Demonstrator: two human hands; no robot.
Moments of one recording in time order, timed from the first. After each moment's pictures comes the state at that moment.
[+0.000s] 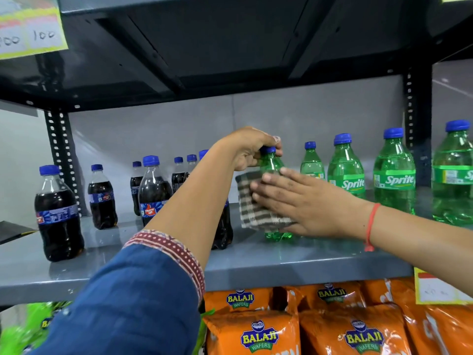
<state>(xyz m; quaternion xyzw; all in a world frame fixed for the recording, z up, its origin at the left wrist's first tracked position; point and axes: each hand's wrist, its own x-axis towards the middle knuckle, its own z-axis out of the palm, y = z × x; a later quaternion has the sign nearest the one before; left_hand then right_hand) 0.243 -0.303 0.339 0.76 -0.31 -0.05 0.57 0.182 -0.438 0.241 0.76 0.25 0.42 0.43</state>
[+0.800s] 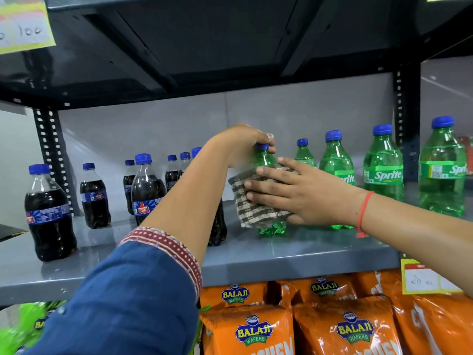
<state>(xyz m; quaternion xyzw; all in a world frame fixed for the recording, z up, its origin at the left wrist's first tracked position) 0.244 -0.304 0.339 0.76 -0.30 -0.05 0.57 0.175 -0.441 0.250 0.75 0.29 0.41 0.44</state>
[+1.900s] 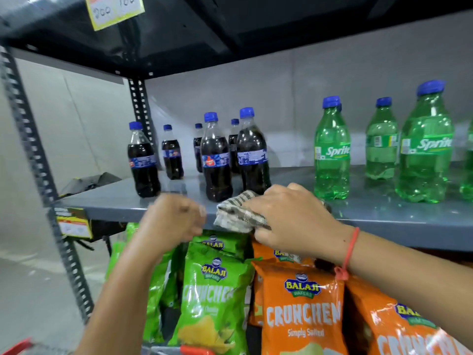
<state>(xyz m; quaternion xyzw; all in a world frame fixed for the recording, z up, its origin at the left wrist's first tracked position) 0.142 -0.115 0.195 0.84 -0.05 0.14 0.52 0.153 -0.309 0.187 0.89 0.31 0.33 0.01</state>
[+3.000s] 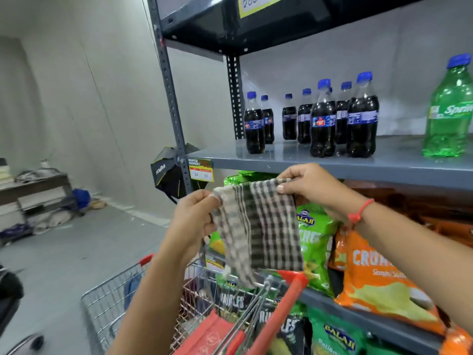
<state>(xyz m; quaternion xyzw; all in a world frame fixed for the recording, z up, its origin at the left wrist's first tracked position) 0.015 0.026 0.139 0.69 0.01 0.21 0.69 0.092 -0.170 0.171 0.78 0.25 0.00 -0.57</state>
